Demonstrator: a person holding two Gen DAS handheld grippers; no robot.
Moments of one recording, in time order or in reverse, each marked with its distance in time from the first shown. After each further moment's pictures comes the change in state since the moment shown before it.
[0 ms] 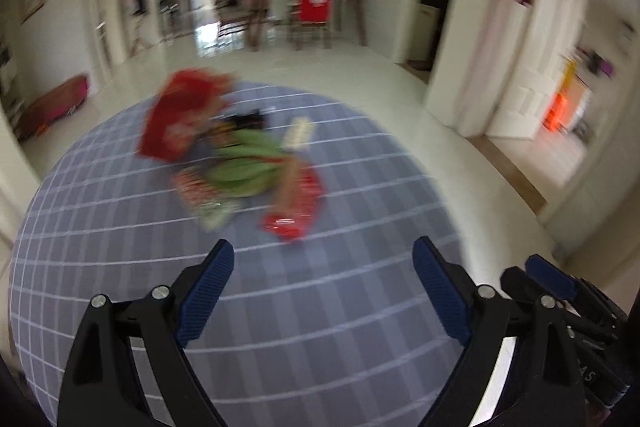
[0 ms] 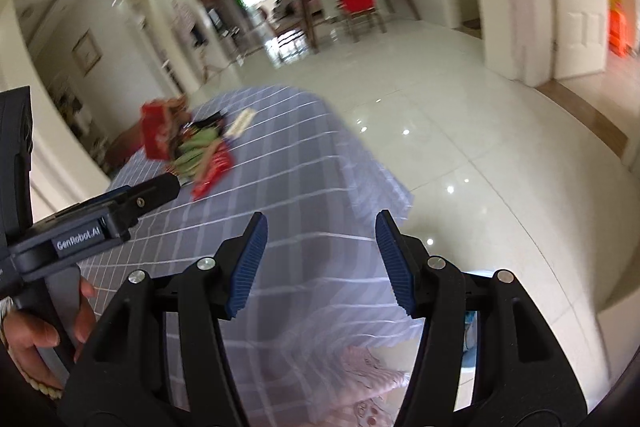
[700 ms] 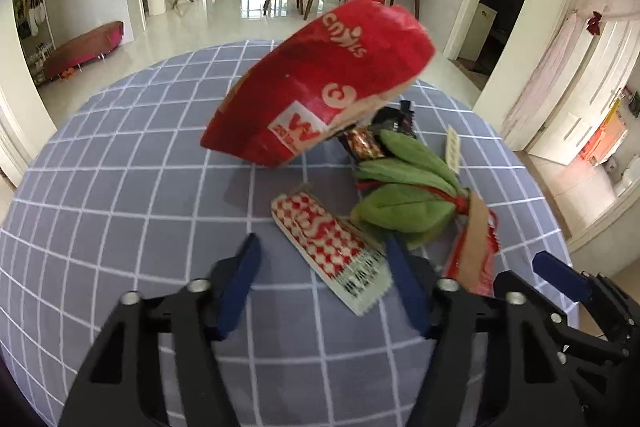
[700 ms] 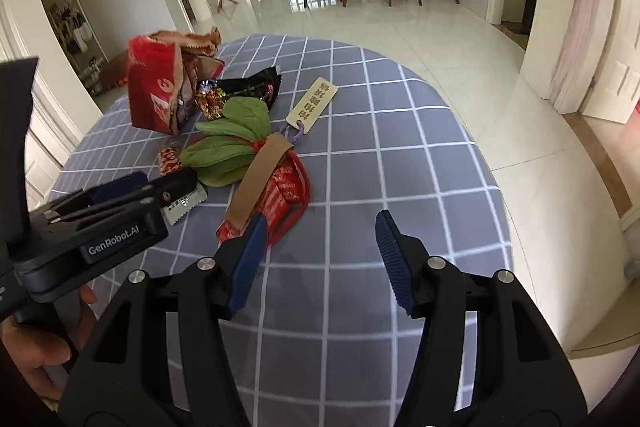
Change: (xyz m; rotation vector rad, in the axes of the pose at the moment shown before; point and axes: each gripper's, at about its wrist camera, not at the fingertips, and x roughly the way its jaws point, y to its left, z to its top) left arm 0.087 0.094 0.030 -0.123 0.088 0.089; right arm 0.127 0.092 0.042 -0.205 0.190 -0.053
